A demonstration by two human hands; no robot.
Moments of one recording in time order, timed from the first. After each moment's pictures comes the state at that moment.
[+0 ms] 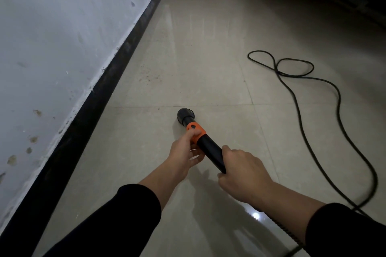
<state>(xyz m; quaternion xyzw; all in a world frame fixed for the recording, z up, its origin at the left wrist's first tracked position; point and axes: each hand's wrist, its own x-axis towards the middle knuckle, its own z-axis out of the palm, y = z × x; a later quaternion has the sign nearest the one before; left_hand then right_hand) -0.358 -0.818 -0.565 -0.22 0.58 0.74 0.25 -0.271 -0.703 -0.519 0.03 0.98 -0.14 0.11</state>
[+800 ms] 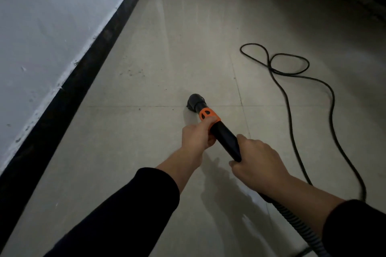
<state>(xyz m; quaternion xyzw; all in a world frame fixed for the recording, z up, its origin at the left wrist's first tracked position) -0.402 -0.726 -0.558 -0.23 0.60 0.74 0.21 -0.315 -0.620 -0.520 0.08 0.98 -0.15 0.09</state>
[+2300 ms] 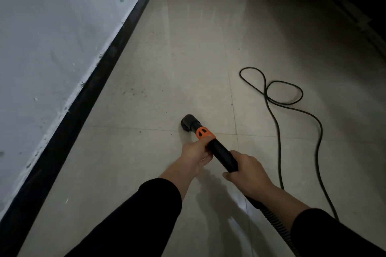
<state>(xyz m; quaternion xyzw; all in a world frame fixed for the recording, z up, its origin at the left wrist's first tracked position) -0.455 -0.713 -0.519 -0.30 0.52 0.74 0.31 -0.378 -0.585 -0.499 0.10 0.95 -0.28 0.14</state>
